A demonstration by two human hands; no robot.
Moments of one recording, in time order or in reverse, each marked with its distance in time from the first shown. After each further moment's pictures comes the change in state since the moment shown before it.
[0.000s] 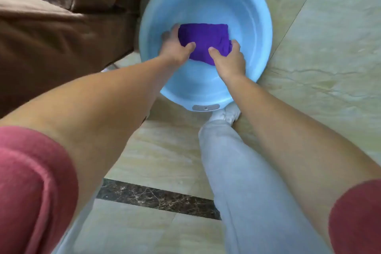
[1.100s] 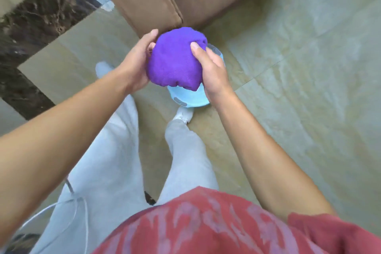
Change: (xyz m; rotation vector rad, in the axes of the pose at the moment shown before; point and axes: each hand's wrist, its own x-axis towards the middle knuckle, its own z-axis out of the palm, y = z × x) left_hand -0.439 0.025 -0.240 -1.602 -0.085 0.077; right_hand -0.441 -0.219 -0.154 0.235 -0.579 -0.462
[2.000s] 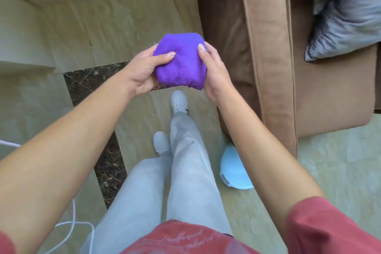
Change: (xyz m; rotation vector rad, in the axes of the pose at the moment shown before) left_hand -0.062 0.304 -0.370 -0.247 0.124 0.355; right_hand 0.198 -0.093 0.473 -0.134 -0.294 0.031
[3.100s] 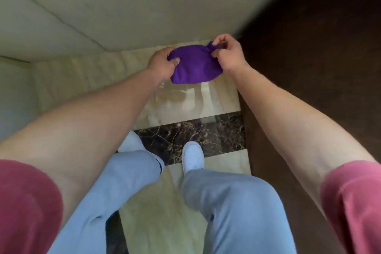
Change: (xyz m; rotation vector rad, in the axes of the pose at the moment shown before) left_hand 0.404 0.120 -0.229 0.828 0.341 0.129; right_hand 0.475 -0.014 0.117 -0.655 0.157 -0.185
